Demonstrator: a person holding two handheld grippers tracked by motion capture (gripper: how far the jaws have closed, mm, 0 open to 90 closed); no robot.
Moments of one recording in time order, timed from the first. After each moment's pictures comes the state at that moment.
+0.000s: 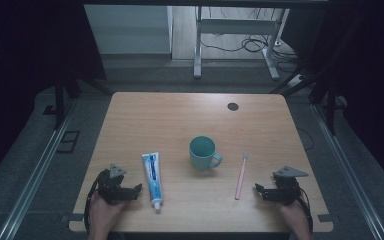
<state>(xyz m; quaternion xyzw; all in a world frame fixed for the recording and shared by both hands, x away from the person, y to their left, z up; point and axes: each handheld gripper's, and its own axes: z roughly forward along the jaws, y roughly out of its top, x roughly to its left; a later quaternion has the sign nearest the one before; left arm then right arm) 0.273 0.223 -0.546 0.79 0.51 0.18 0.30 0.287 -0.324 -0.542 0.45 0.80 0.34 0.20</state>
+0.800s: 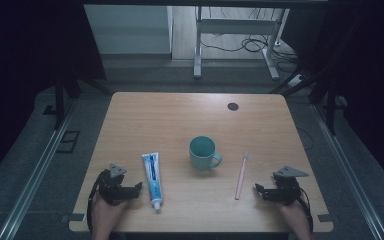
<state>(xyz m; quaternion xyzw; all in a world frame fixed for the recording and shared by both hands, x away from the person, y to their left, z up) 0.273 0.220 -0.546 0.77 0.52 0.19 0.30 0.287 -0.324 -0.542 0.45 0.80 0.34 0.19</state>
